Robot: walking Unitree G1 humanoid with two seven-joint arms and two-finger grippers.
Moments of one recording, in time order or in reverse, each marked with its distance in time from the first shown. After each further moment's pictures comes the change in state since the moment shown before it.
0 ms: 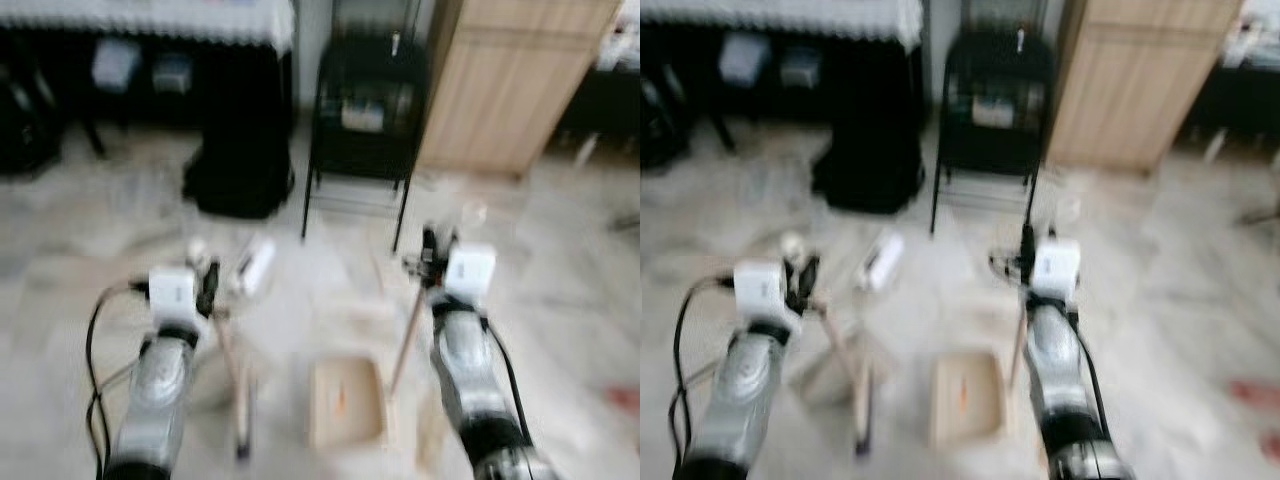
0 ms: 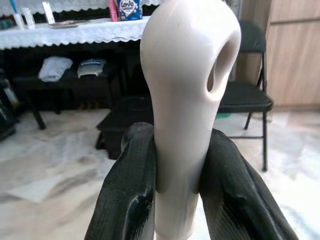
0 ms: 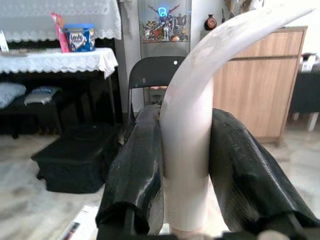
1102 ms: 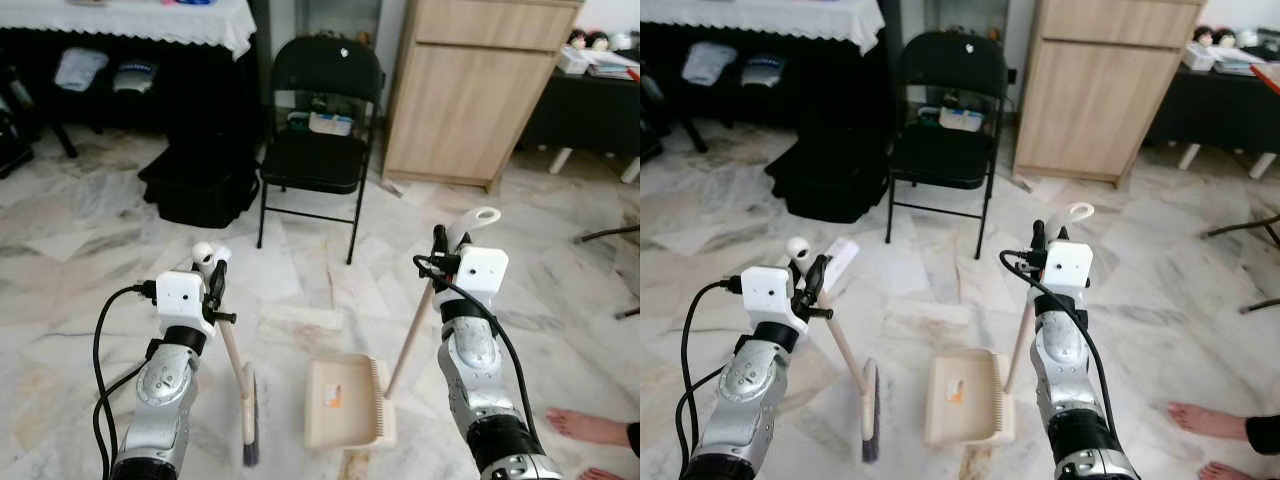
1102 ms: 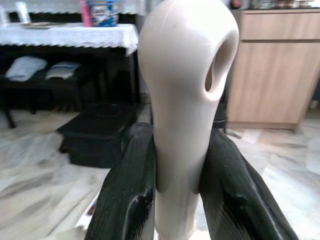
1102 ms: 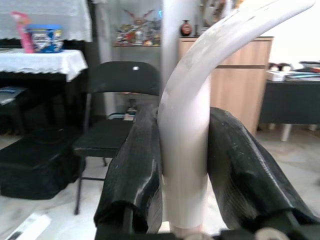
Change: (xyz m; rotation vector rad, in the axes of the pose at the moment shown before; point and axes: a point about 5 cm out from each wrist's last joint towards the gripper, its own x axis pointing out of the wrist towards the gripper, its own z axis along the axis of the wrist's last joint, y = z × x) left arm -0.002 -0.008 -0.003 -0.022 0.000 -0.014; right arm -0.005 -0.010 -0.005 -0.010 0.027 -0.025
